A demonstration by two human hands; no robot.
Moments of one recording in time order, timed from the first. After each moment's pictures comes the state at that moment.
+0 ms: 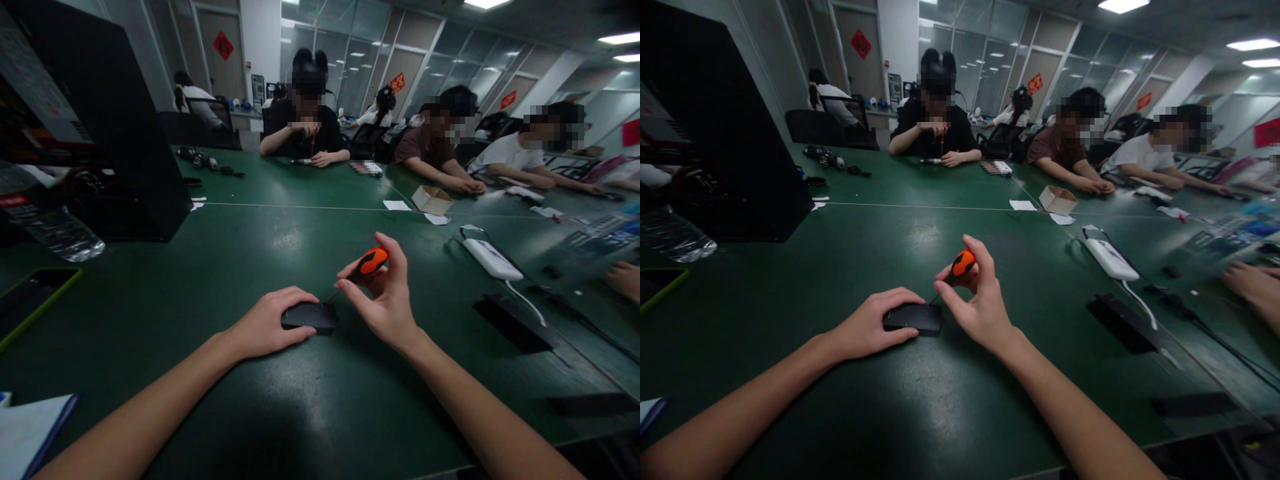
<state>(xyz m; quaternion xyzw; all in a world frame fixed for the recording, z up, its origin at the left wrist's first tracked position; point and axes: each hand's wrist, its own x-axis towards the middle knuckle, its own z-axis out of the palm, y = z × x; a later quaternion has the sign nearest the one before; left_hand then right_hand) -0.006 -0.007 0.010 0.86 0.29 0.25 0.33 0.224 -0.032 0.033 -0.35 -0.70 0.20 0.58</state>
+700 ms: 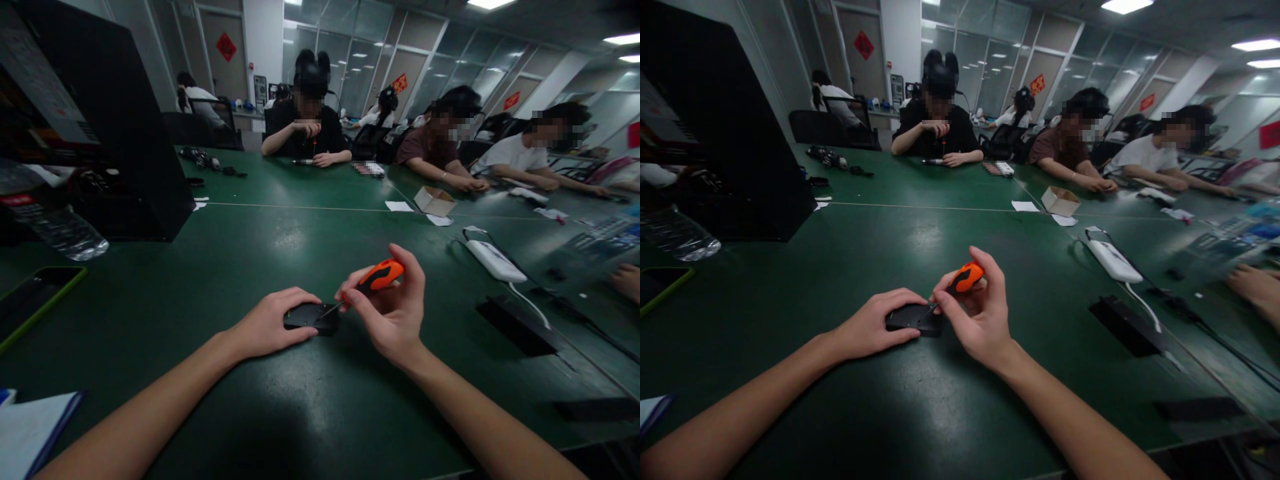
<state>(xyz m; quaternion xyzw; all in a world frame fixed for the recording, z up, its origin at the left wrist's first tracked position) -0.007 -0.007 0.008 0.86 0.28 0.25 0.34 0.206 -0.050 0.042 -0.28 -0.67 0.26 0.64</state>
